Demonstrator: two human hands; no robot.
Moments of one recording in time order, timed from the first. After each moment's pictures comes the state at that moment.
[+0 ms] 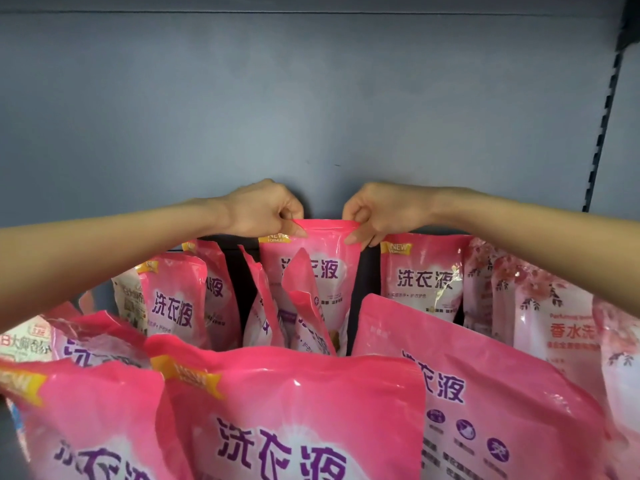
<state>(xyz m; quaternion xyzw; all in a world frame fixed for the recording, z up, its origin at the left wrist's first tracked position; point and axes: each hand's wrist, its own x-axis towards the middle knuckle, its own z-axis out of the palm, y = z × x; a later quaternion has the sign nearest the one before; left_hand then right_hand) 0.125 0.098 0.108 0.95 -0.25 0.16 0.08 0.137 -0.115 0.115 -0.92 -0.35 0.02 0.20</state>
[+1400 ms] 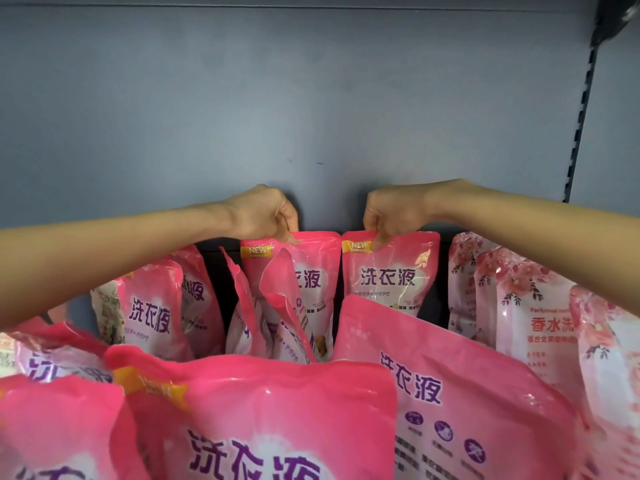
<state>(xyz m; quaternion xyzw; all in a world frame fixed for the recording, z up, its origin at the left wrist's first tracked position) 0.134 0.080 0.102 0.96 -0.23 0.13 0.12 0.151 -0.142 0.118 -0.95 -0.29 -0.05 -0.07</state>
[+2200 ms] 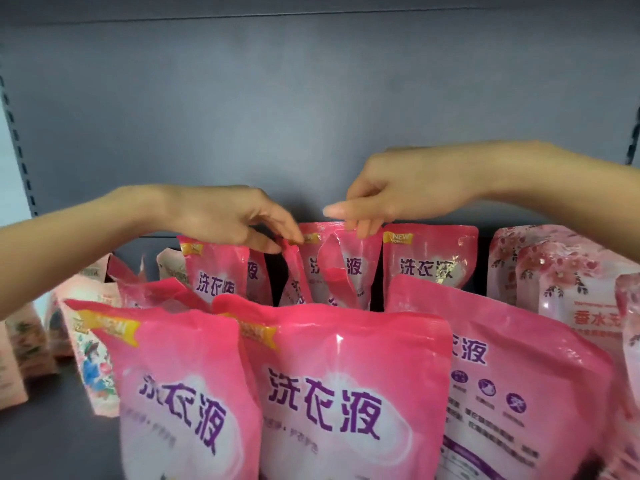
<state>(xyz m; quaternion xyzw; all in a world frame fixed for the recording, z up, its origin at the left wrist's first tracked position) 0.042 0.142 0.107 0.95 -0.30 0.02 0.12 0.027 -0.084 0.140 -0.92 -0.38 -0.06 0.04</state>
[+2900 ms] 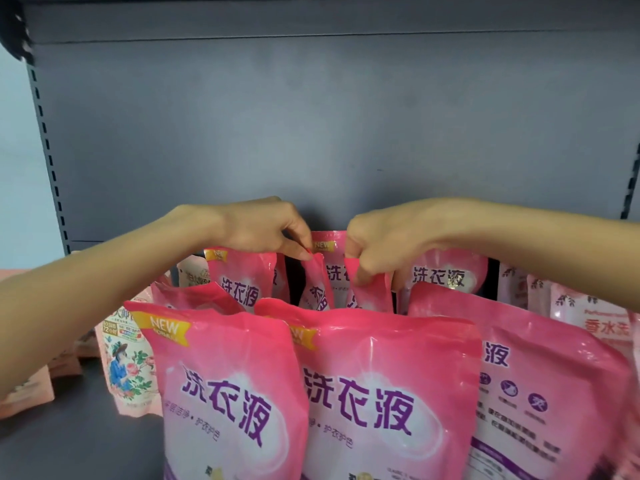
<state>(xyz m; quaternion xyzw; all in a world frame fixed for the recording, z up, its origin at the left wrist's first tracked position) 0.040 0.133 0.106 0.96 -0.26 0.08 0.07 0.020 -0.048 0.116 -0.95 -0.29 0.08 0.02</state>
